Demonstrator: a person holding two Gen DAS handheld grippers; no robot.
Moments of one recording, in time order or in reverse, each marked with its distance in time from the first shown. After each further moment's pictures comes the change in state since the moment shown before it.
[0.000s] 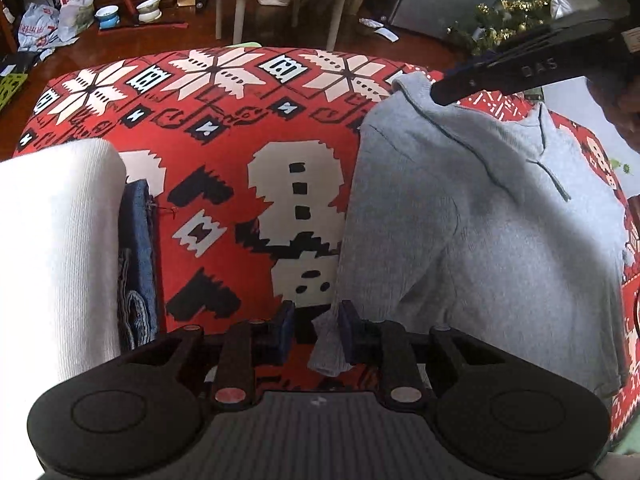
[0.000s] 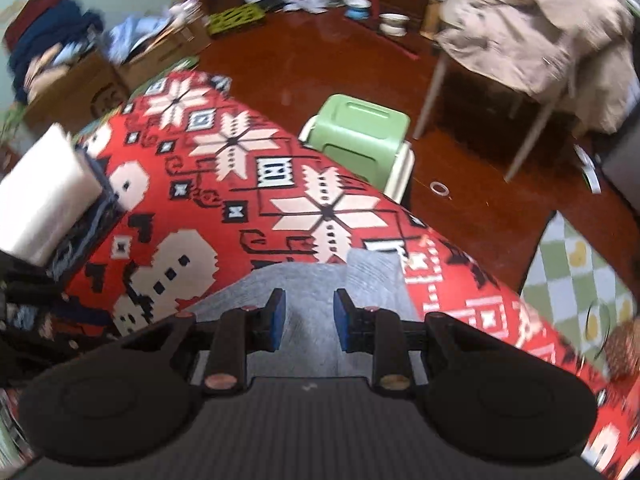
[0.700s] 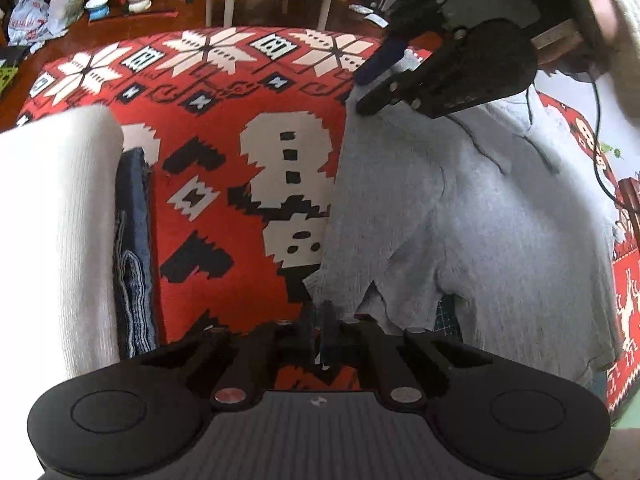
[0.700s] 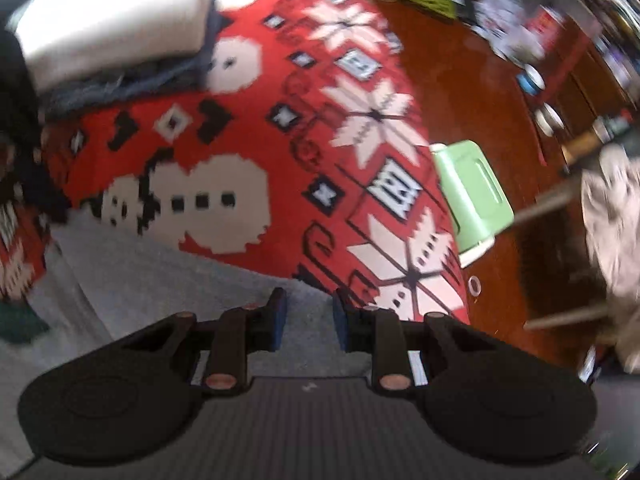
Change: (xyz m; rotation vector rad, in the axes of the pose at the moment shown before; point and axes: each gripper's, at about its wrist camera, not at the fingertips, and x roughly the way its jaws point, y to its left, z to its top) left arm -0.005 0.001 -0.016 0.016 0.031 -0.027; right arm 0.059 0.058 0.013 -0.719 0.113 0.077
